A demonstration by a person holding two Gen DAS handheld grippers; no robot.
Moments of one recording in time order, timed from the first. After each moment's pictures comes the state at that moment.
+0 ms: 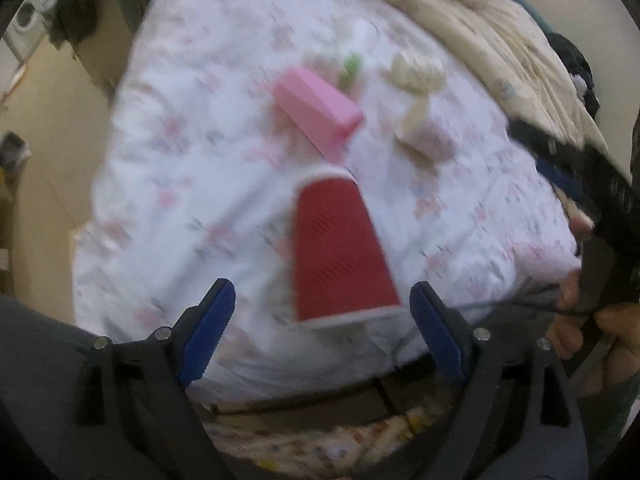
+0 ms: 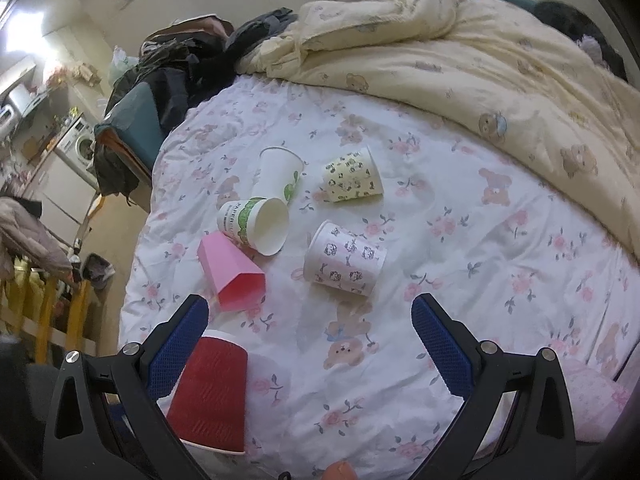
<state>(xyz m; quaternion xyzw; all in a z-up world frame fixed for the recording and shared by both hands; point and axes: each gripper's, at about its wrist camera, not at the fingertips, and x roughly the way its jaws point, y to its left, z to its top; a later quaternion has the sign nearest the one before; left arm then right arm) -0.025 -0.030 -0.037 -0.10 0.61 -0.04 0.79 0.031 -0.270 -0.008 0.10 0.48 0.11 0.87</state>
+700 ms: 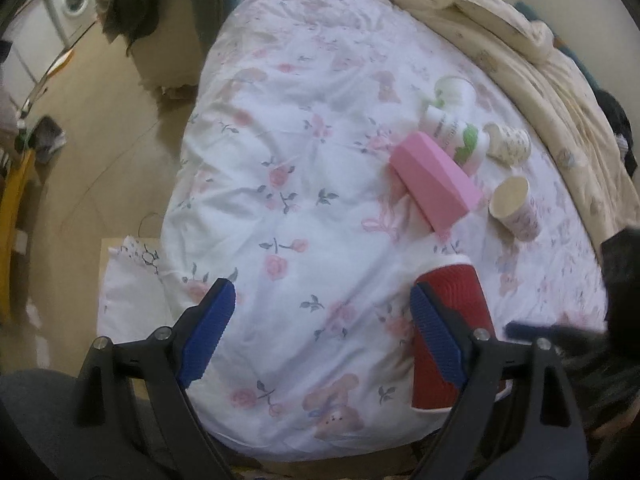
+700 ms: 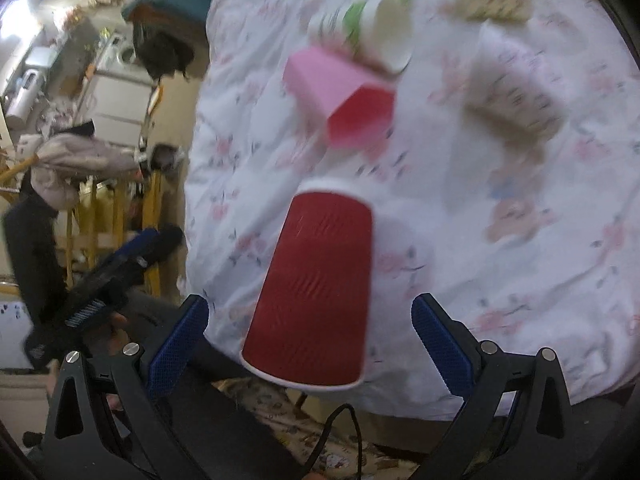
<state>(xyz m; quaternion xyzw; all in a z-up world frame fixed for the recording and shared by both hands) 0.008 0.060 -0.063 -0.13 0.57 0.04 0.81 0.028 -0.176 -0.091 0.16 0.68 0.26 0.67</state>
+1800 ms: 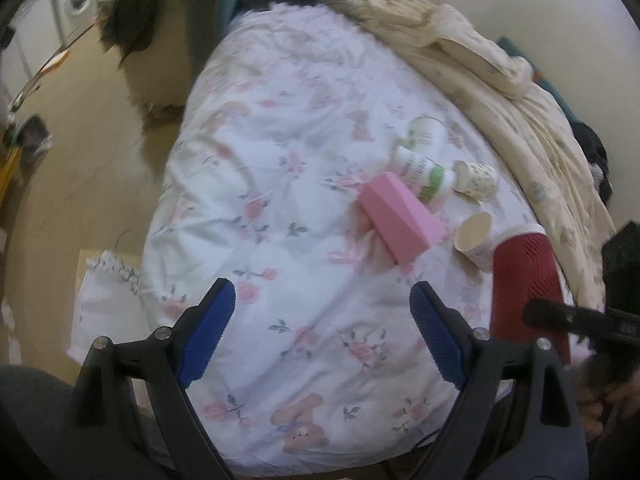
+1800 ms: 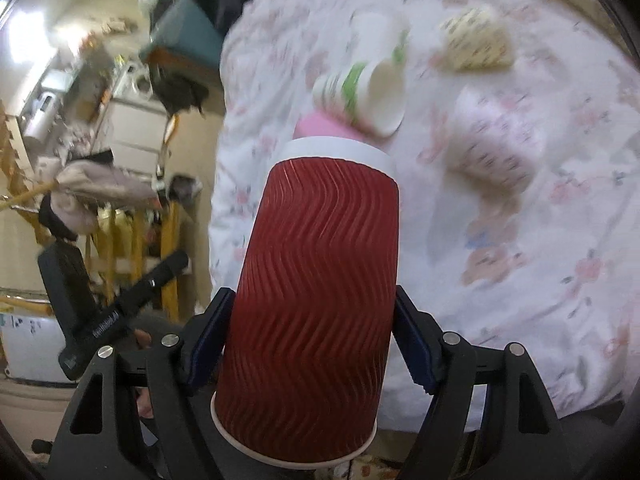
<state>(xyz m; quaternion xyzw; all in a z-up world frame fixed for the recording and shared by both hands) 0.006 0.049 -0.038 -0.16 0.52 0.00 0.84 0.051 -0.229 -0.050 0.20 0.63 0.27 0.71</state>
